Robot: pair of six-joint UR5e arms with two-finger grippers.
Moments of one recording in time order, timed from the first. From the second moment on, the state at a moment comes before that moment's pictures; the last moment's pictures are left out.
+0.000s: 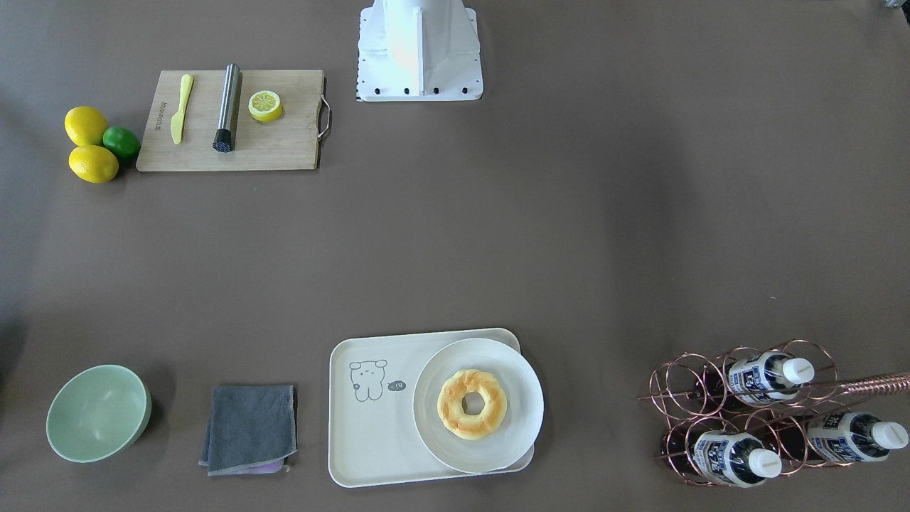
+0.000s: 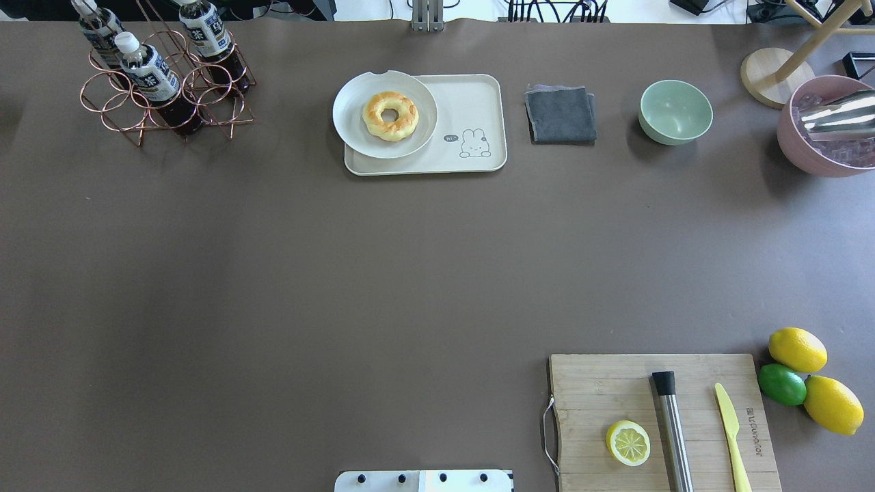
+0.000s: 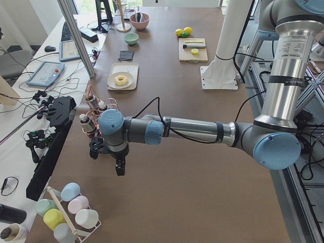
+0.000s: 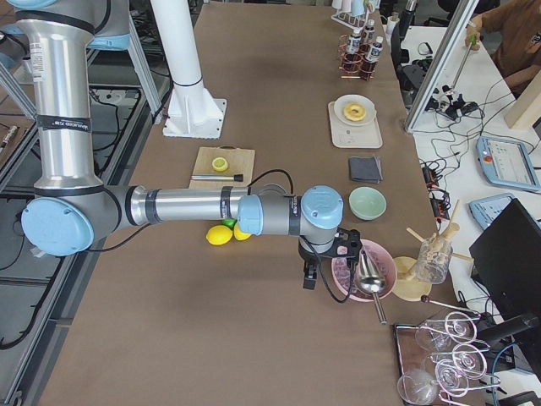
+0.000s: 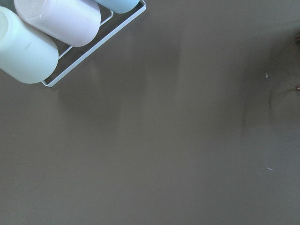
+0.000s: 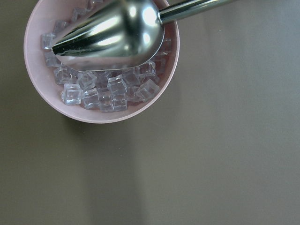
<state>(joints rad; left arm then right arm) -1.58 -1.71 -1.53 -1.56 -2.34 -0.17 1.60 -1.56 1.65 -1.62 2.37 0.13</state>
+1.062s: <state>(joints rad) -1.58 -1.72 -1.53 -1.56 -2.34 -0.18 1.60 -1.55 1.64 -1.62 2.38 0.13</state>
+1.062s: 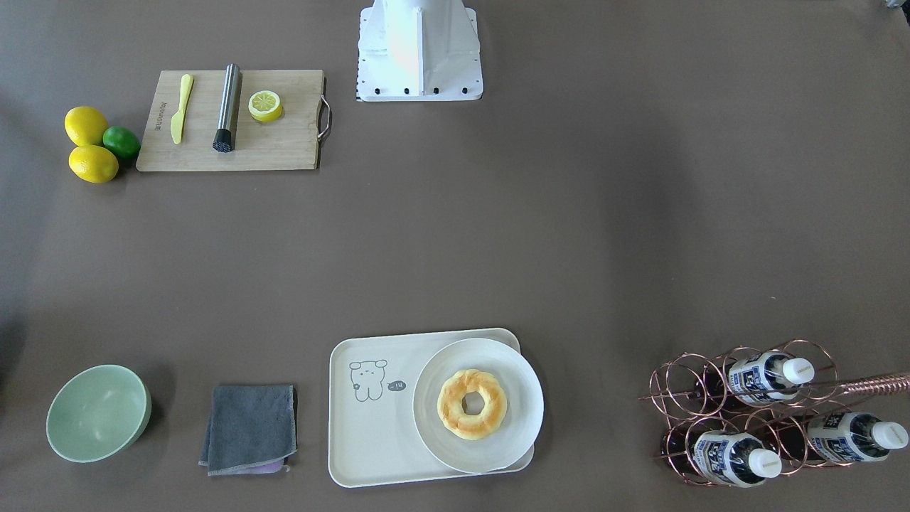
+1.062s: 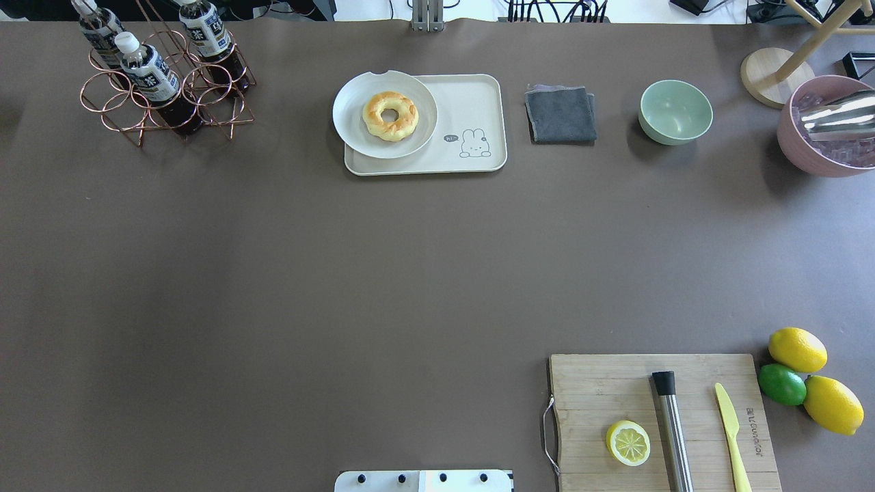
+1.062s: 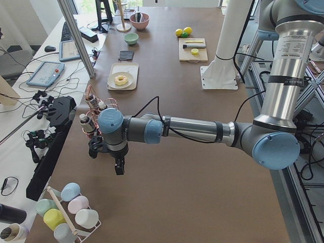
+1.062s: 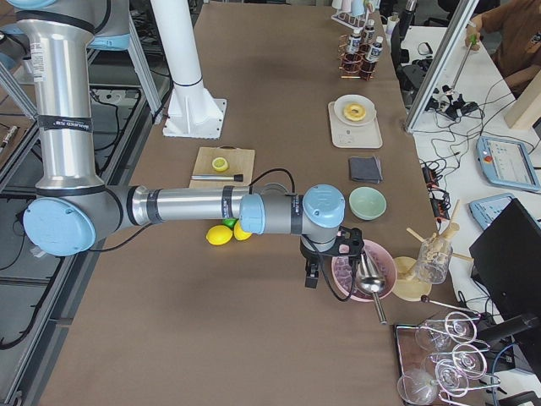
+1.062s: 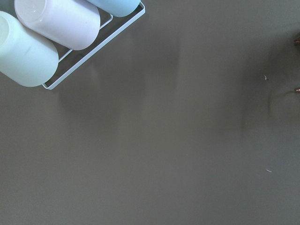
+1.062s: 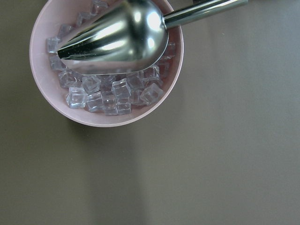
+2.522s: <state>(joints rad) -1.58 -1.70 -1.54 -1.60 -2.34 -0.18 1.60 -1.55 1.64 -1.62 2.38 0.13</state>
